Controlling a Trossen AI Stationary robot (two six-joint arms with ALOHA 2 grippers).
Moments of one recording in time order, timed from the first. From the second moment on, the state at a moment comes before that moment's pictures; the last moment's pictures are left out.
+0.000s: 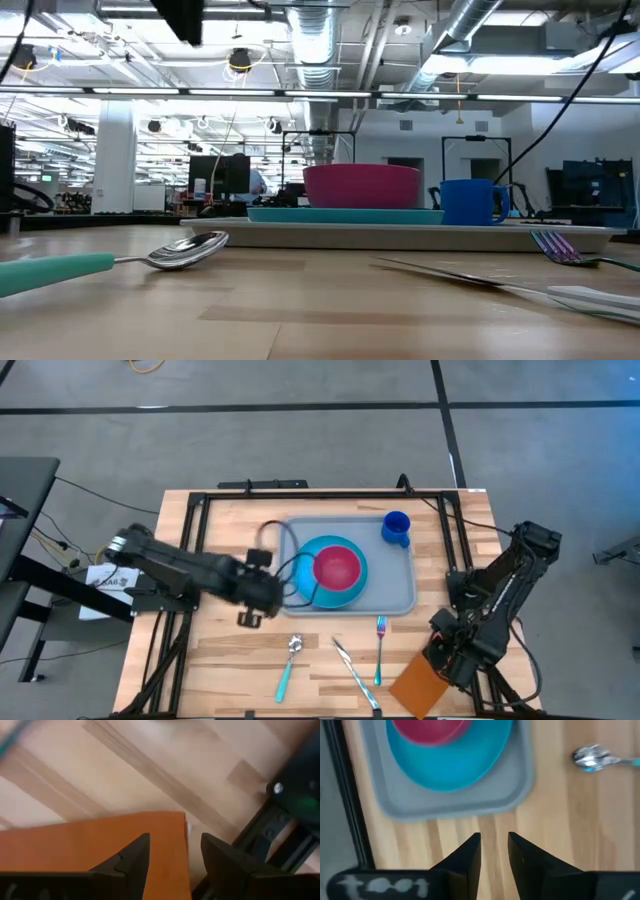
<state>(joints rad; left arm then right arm) -0.34 1.56 1.57 -1.38 -0.33 -0.14 1.04 1.46 0.96 -1.22 0.10 1.90</state>
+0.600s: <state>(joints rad) -0.47 0.95 0.67 -0.26 -0.42 0.02 0.97 1.29 0.66 -0.89 0.00 1.82</state>
